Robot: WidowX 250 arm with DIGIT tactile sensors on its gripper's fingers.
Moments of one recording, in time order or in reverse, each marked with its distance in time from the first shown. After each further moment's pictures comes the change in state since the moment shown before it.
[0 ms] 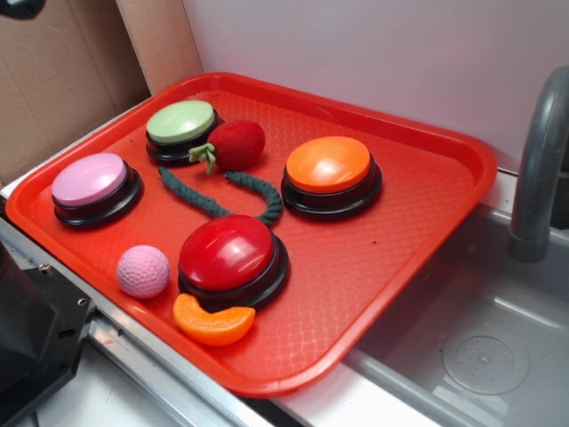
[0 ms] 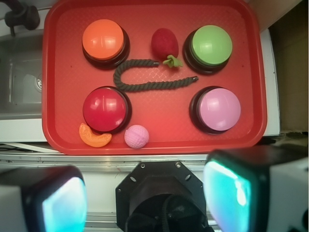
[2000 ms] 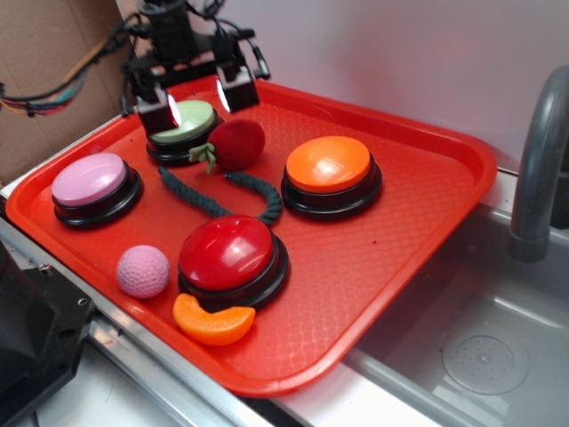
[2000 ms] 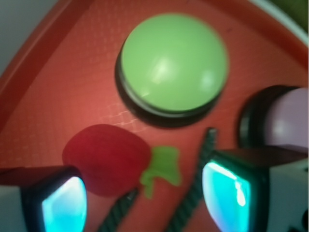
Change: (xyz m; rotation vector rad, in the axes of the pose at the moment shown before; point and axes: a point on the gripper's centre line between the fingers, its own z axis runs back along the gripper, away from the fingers) arm 0.131 0.059 -0.178 0.064 -0.102 0.998
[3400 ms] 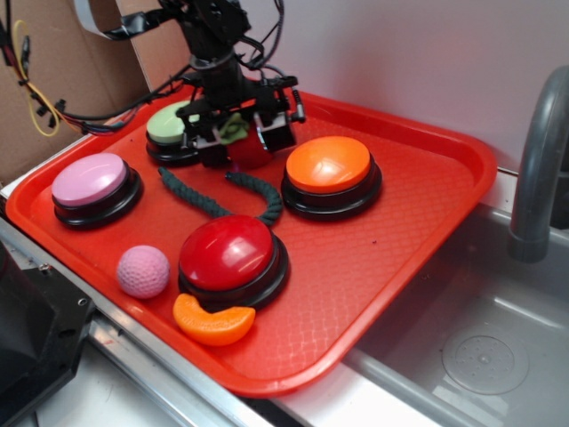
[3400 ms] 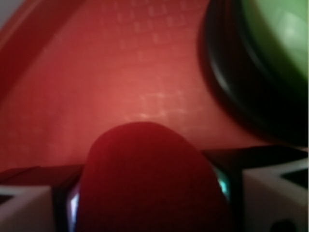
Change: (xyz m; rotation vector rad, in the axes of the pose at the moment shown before) arm -0.002 -0.015 -0.046 -0.026 0.052 -0.182
